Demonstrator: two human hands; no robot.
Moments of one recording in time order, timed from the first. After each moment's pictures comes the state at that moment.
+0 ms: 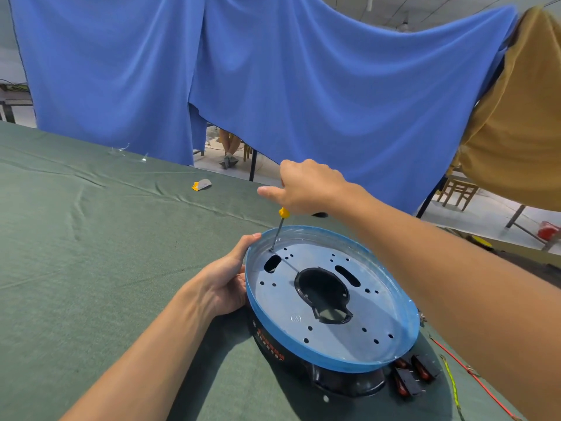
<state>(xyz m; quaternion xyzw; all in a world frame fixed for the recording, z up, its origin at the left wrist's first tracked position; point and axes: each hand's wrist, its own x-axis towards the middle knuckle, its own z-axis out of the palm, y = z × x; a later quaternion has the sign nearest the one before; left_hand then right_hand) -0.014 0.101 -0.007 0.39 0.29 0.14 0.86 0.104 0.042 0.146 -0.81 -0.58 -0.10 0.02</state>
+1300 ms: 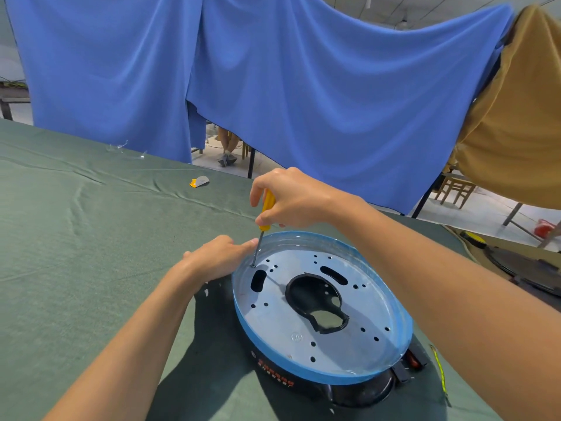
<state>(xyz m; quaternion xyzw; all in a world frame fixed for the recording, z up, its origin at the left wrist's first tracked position) -0.029 0.102 0.020 0.80 0.45 0.12 0.38 0.092 0.023 0.139 -0.70 -0.71 0.00 0.07</state>
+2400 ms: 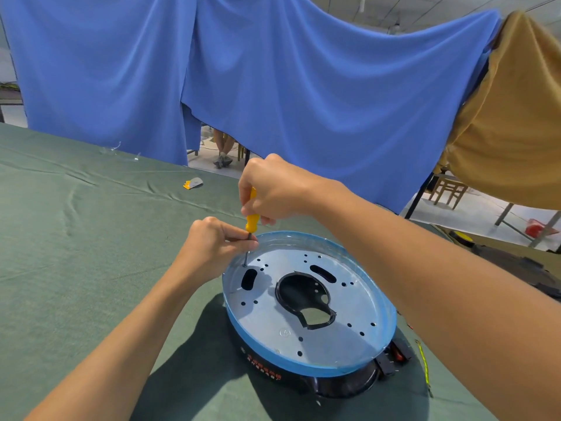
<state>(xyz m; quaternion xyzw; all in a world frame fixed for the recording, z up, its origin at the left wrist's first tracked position) -0.029 0.093 0.020 0.80 0.27 0.40 0.35 0.070 0.018 0.159 -0.72 -0.70 -0.04 0.03</state>
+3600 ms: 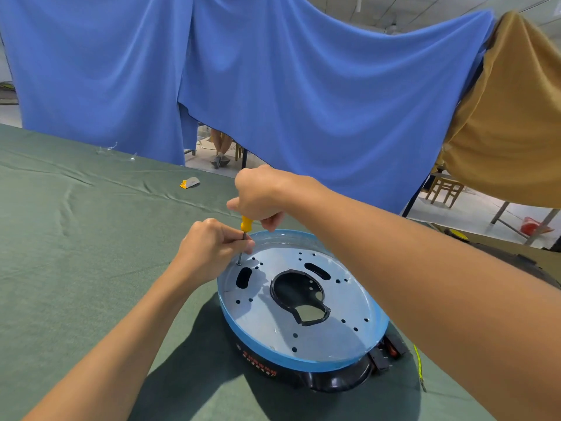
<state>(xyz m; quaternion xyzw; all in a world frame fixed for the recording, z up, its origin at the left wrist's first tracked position) -0.032 0.091 0.021 0.83 0.29 0.35 0.32 0.057 0.027 0.153 -0.77 -0.63 -0.02 -0.03</state>
